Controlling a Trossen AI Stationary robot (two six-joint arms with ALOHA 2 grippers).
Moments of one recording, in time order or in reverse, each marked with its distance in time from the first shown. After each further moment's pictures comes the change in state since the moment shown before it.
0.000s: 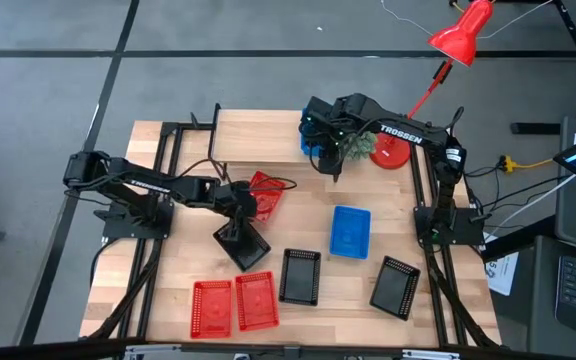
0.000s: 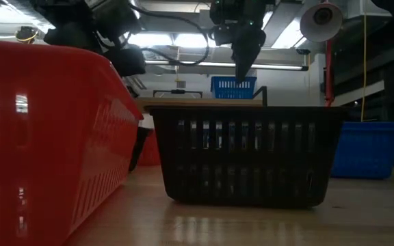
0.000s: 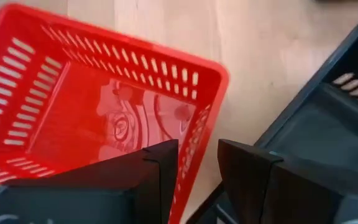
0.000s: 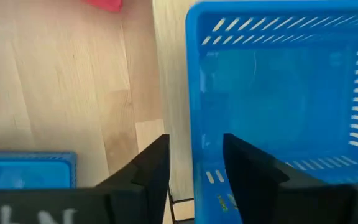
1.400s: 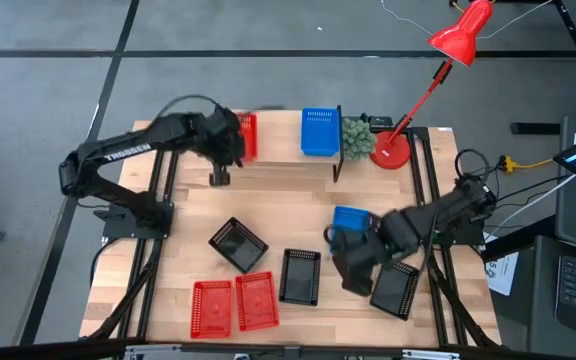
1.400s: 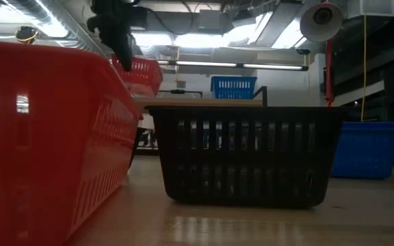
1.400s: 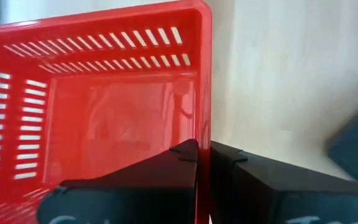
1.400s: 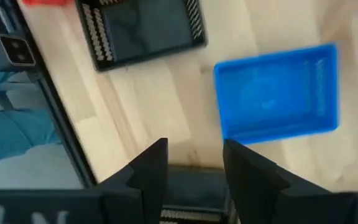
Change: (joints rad) left arm 0.401 -0.063 0.640 -0.820 -0.069 0.280; right arm 0.887 -0.124 -0.035 -0.203 0.031 1.191
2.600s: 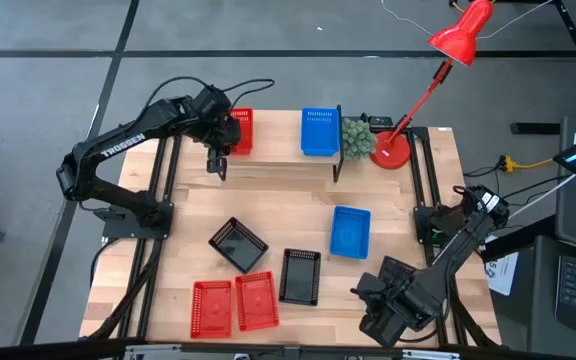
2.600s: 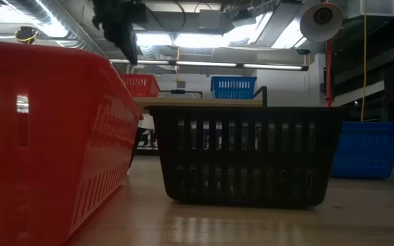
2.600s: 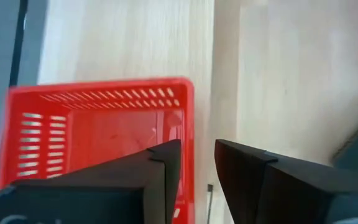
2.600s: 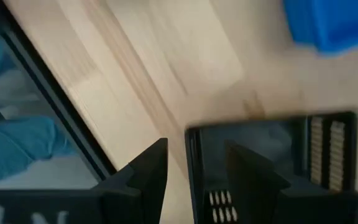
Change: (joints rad) left arm 0.135 -0.003 0.075 0.009 0.173 0.082; right arm 0.351 0.001 -0.402 0.313 0.026 0.530
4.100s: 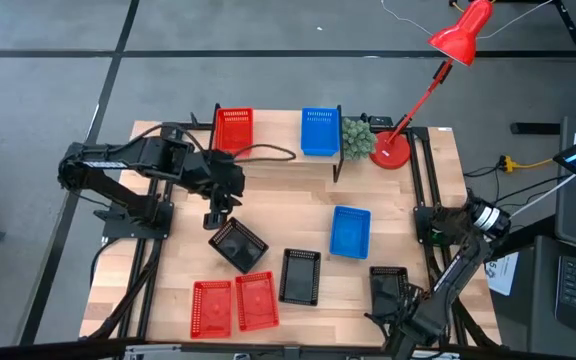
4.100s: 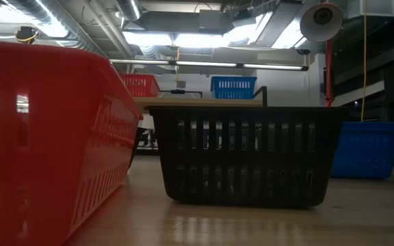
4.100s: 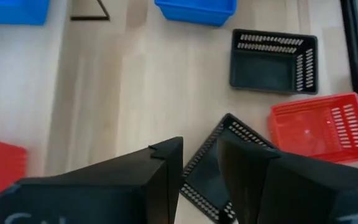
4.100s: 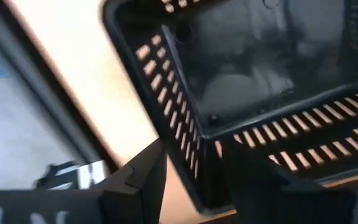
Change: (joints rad) left arm -0.674 0.014 0.202 -0.140 -0.161 -0.624; right arm 0.146 0.096 -0.224 0.219 -0.235 -0.022
